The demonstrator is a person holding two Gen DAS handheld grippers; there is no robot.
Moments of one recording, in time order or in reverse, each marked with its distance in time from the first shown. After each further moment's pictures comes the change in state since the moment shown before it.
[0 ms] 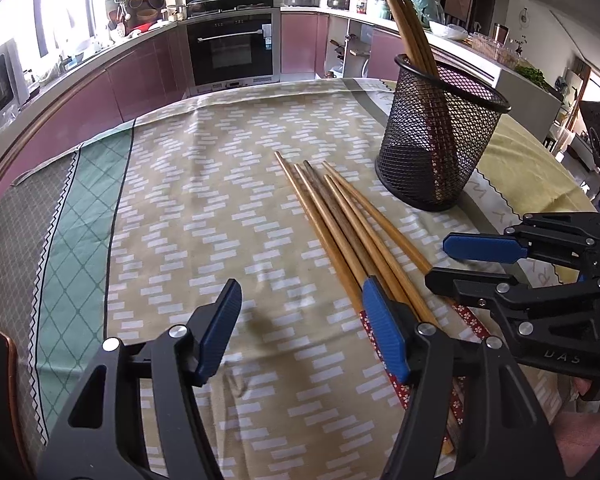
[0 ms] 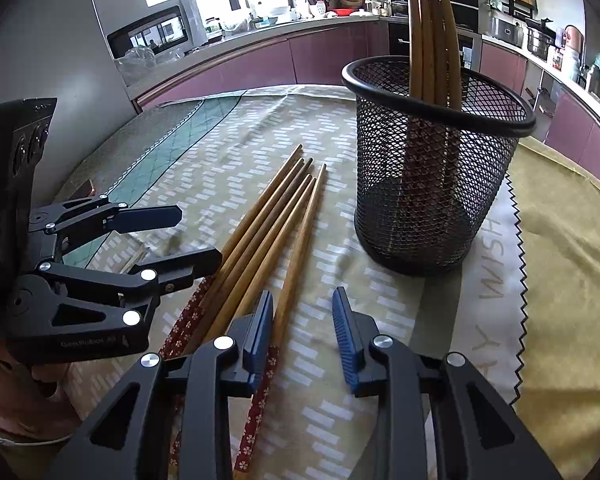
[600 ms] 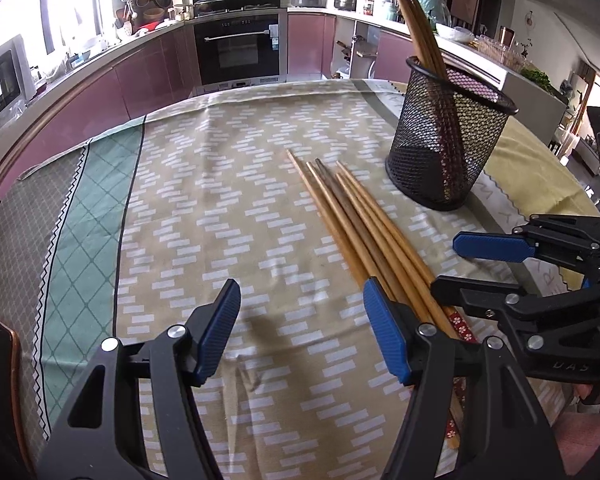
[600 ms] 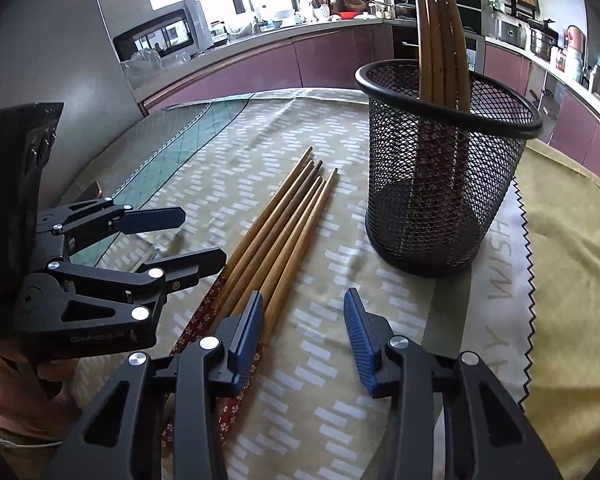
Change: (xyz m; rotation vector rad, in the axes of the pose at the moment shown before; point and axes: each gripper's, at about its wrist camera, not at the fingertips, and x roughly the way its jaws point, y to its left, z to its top) left arm -0.004 0.006 -0.002 -0.017 -0.006 0.010; right arm -0.001 0.005 -0.002 -0.007 -0.013 0.015
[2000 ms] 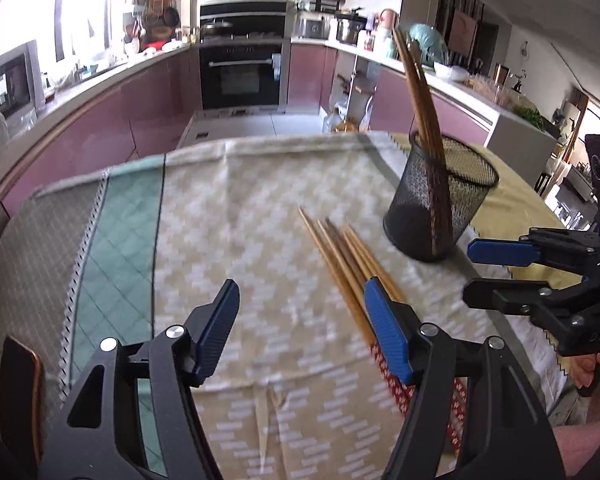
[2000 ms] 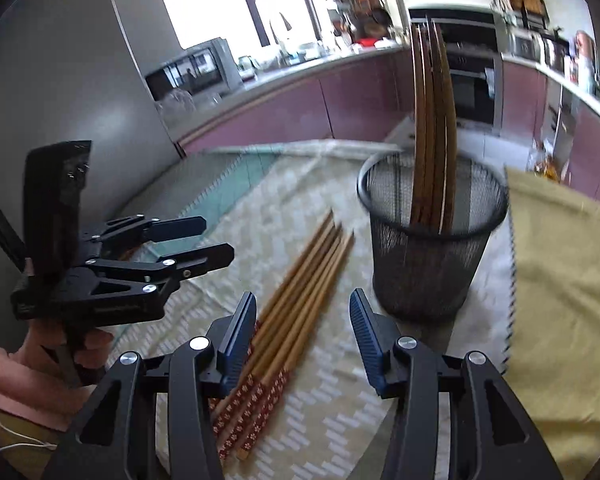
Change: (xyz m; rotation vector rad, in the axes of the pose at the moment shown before) left arm -0.034 0.025 0.015 -0.042 -0.102 -0.035; right arm -0.041 -0.013 0.019 0.020 -0.083 0.132
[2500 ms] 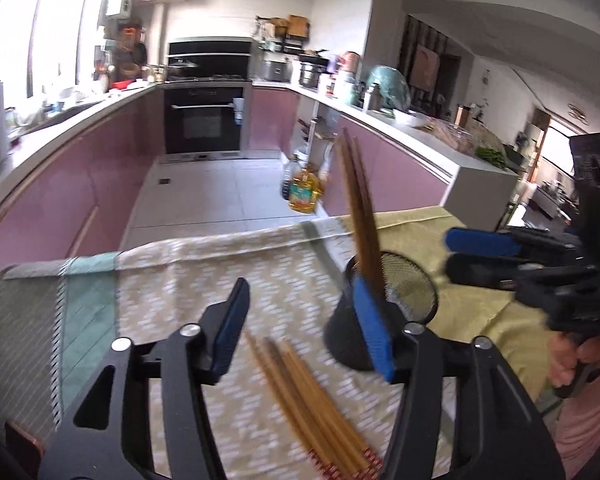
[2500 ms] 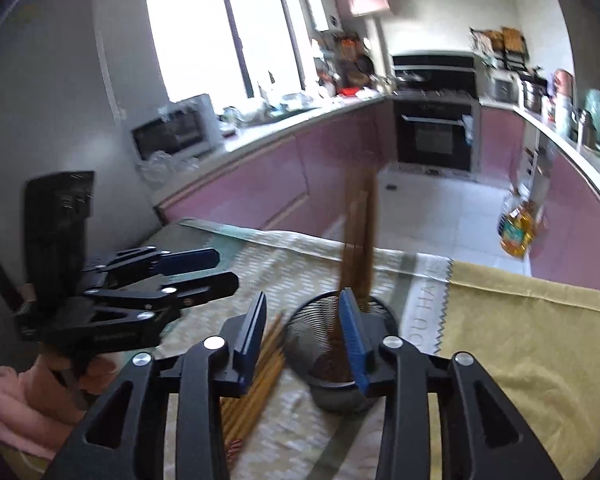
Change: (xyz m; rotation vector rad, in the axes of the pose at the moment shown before) left arm -0.021 -0.027 0.086 0.028 -0.166 -0.122; right arm -0.071 -0.020 0.063 -0.058 -0.208 -0.038
